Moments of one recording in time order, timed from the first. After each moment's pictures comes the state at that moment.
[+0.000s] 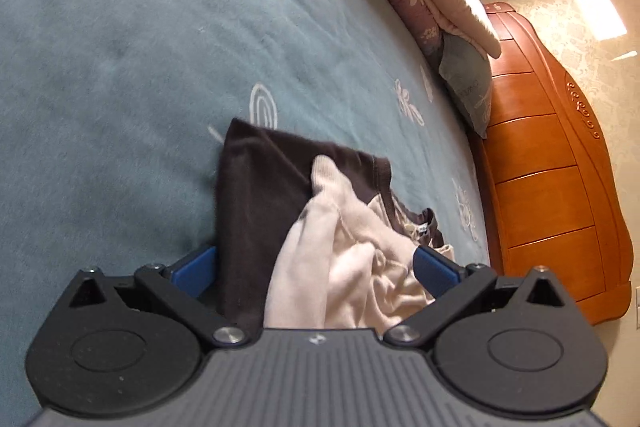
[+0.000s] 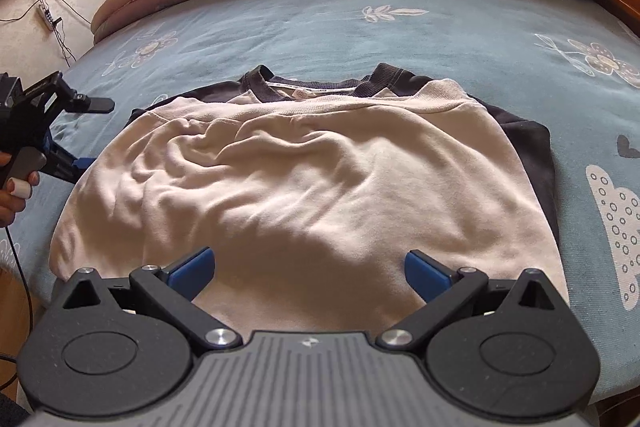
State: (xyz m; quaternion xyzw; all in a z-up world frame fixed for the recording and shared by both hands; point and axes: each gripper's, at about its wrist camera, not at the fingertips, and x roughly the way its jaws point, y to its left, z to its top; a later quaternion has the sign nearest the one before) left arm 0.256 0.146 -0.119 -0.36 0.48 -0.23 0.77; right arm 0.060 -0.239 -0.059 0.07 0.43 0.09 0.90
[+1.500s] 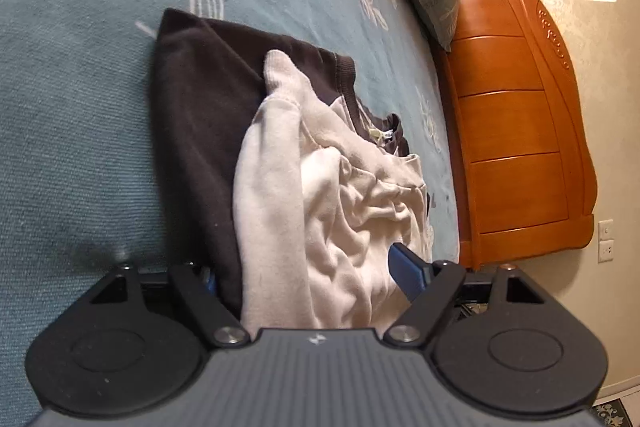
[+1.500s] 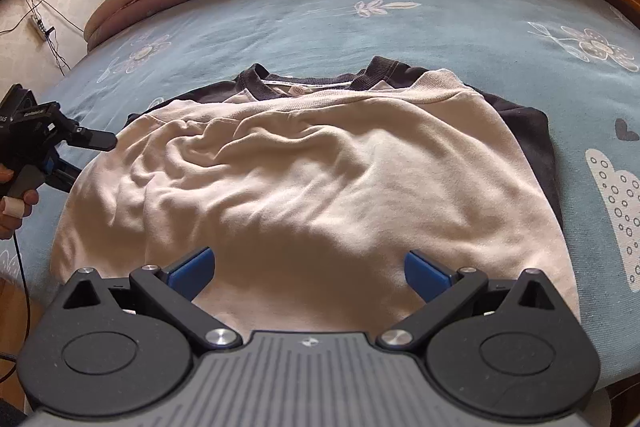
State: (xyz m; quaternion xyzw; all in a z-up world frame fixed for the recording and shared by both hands) left arm 0.256 0.121 -0.134 -0.33 0.57 -0.34 0.67; right arm 0.058 -0.235 -0.062 0.09 0.43 0.09 0.89
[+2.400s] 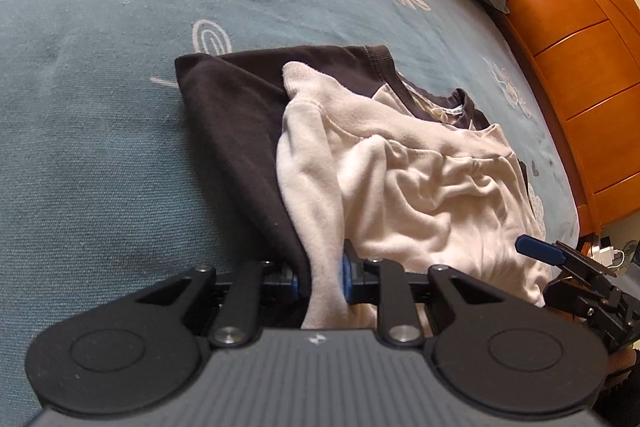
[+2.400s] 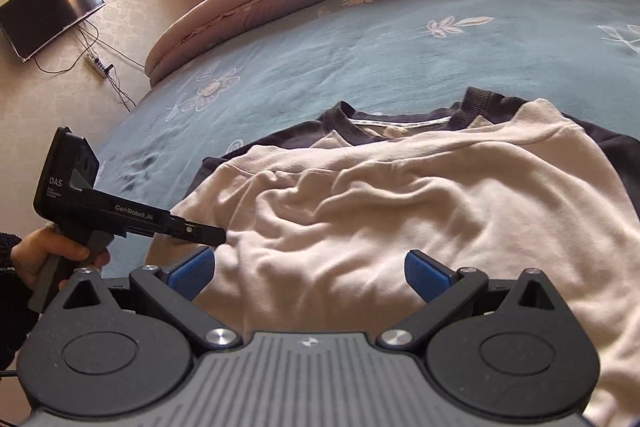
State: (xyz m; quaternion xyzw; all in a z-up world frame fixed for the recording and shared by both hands) left arm 0.231 0.092 -0.105 -0.15 0.55 -0.25 0.78; right arm 0.094 -0.208 -0.047 0.17 0.39 0.18 0.88
